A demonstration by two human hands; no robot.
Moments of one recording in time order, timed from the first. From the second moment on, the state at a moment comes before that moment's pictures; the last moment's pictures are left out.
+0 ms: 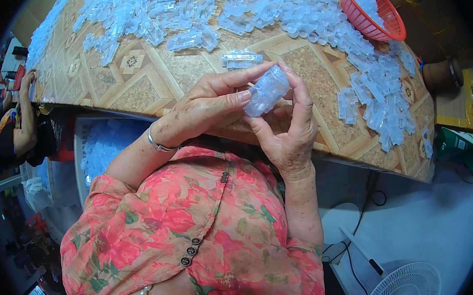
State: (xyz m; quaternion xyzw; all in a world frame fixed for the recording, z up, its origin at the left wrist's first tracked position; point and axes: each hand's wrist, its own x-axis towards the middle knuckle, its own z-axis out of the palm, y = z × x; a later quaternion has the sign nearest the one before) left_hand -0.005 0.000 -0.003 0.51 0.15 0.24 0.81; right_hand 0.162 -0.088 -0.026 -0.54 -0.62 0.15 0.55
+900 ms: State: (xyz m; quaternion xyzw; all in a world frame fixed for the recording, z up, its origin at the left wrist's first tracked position) left_hand 0.006 -0.001 -0.017 0.78 0.20 0.31 0.50; right_hand 0.159 -0.086 -0.026 -0.63 -0.59 0.10 0.50
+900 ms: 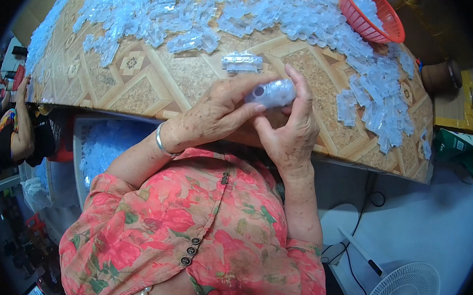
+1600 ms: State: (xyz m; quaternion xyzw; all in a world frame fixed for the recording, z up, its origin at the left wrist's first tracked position) left_hand 0.005 0.002 -0.026 0.86 0.24 0.34 0.29; right_hand 0.206 -0.063 0.017 -0.62 -0.67 0.18 0.36
